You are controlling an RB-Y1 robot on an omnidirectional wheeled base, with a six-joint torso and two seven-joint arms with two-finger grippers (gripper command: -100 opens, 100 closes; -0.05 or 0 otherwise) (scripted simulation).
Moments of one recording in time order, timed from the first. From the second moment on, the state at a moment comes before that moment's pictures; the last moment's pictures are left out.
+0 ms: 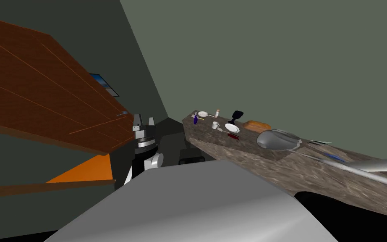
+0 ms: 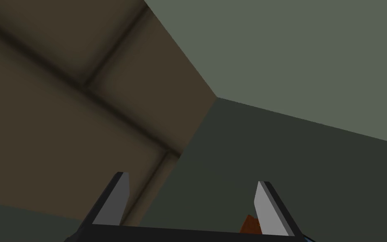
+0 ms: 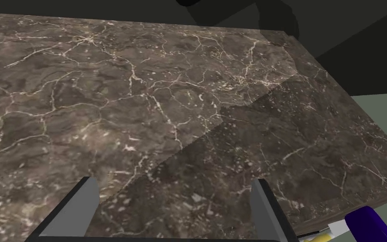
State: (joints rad) left arm 0.50 -0.02 -0.05 -2.34 -0.03 -0.49 -0.06; right arm 1.54 -0.78 0.02 -2.13 0.48 -0.13 0.05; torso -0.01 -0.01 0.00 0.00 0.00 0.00
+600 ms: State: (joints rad) left arm 0.50 -0.02 -0.05 -2.34 -0.03 -0.49 -0.06; right arm 1.69 -0.87 -0.01 -2.05 0.56 -0.12 0.09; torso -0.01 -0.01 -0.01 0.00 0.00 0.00
